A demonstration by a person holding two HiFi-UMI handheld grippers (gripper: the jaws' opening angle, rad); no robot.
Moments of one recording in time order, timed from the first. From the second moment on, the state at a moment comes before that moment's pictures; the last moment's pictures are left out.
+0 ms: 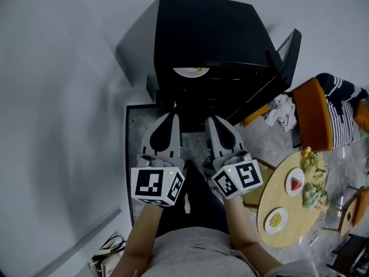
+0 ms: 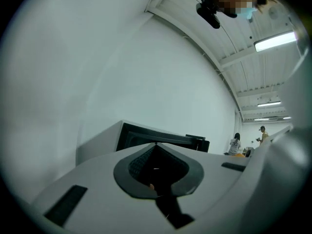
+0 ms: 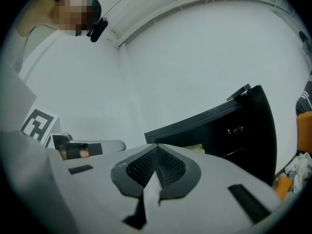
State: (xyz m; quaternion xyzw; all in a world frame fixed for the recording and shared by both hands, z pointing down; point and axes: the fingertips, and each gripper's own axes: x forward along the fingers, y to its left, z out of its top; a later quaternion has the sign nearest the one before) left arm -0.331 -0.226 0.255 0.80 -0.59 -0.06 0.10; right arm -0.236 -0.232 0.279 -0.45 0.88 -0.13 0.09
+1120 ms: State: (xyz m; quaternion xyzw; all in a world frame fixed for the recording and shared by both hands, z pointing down) left arm -0.053 -0.035 0.357 0.90 -0.35 0.07 0.25; right arm 0.030 0.001 0.327 -0.67 0.71 -0.18 0.12
